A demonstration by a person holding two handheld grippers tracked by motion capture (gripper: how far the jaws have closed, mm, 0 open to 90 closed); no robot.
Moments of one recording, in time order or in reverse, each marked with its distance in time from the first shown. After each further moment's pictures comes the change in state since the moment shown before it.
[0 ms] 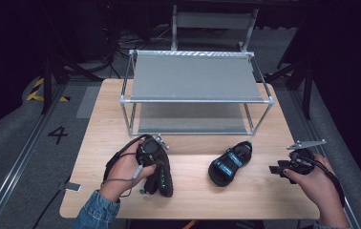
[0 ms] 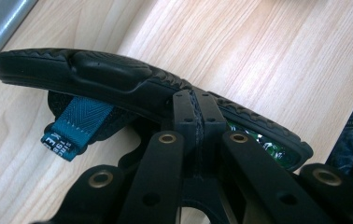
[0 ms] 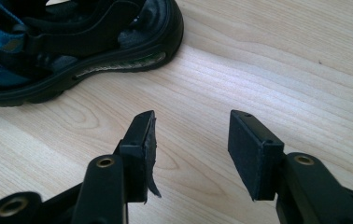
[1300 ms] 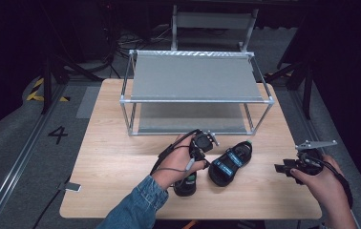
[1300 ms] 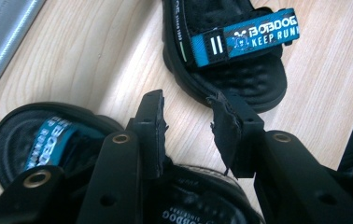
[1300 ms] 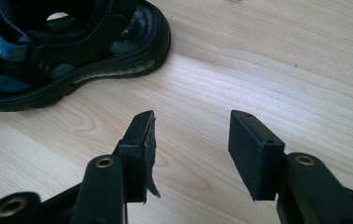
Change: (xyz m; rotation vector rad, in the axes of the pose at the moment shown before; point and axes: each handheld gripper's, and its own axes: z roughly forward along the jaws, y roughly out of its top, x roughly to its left) left arm -0.047 0.109 0.054 0.005 -0.049 0.083; right arm -0.009 -0.006 -0.014 -0.049 0.000 0.028
